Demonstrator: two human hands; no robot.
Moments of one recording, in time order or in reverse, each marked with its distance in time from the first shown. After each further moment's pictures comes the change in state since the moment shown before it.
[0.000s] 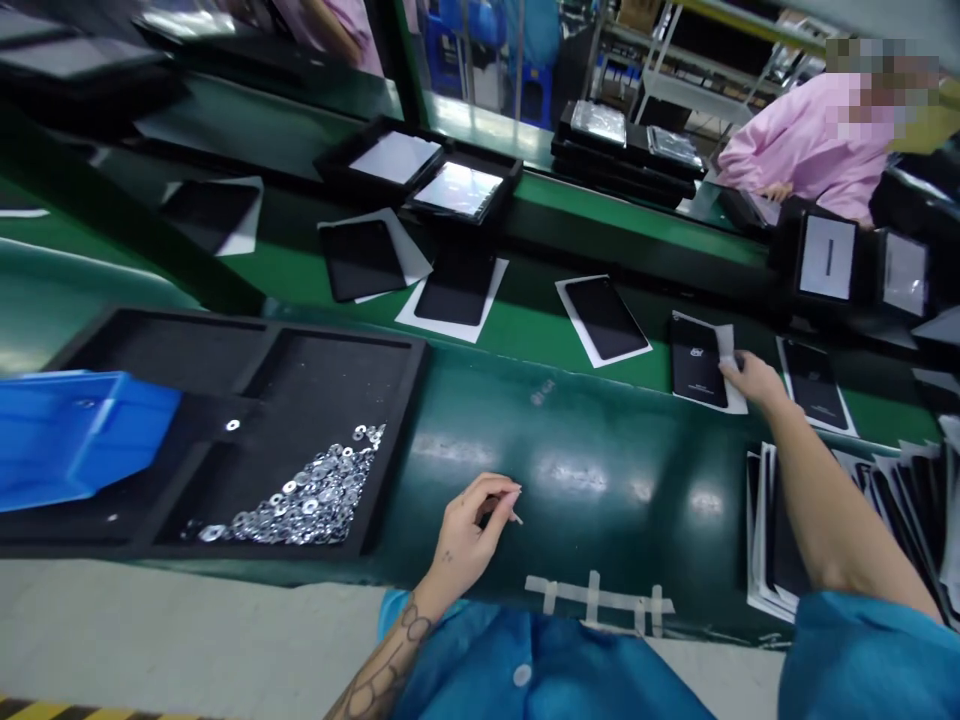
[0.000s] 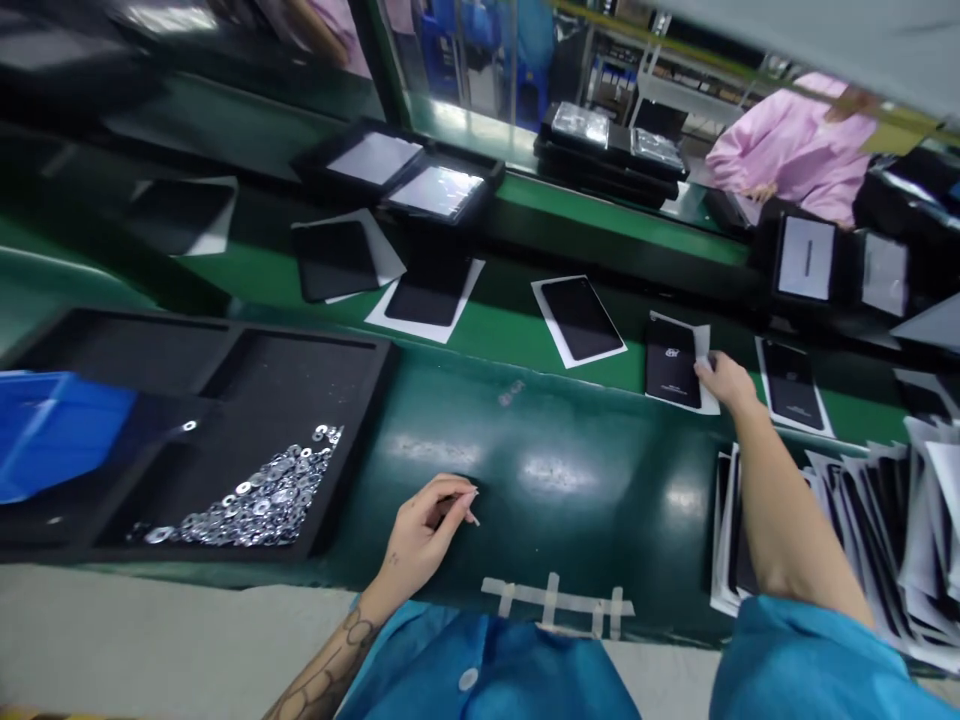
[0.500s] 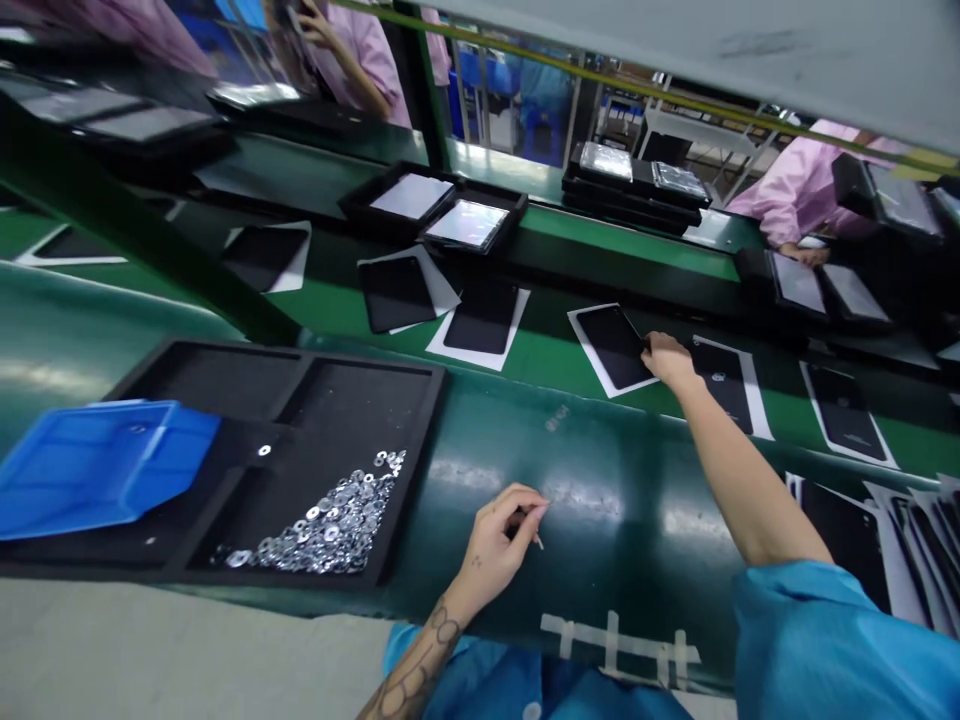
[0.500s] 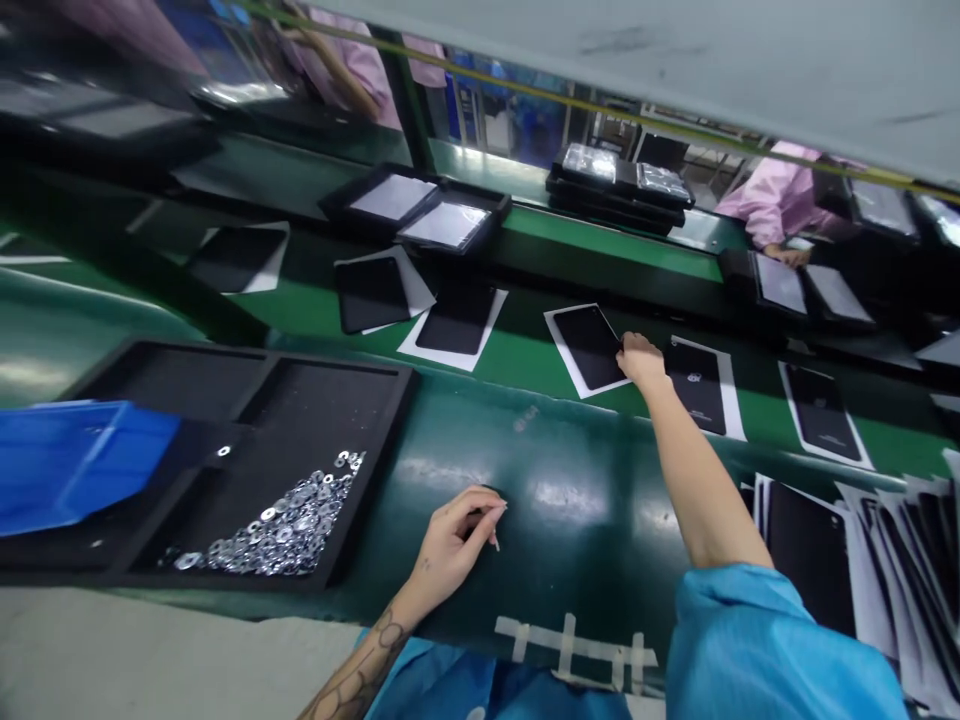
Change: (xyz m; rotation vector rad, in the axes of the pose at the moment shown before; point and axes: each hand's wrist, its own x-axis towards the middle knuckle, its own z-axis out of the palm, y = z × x) left_hand 0.027 0.000 0.011 -0.090 -0.075 -0.007; right_hand 0.008 -0.181 0.086 -0.278 -0.167 -0.310
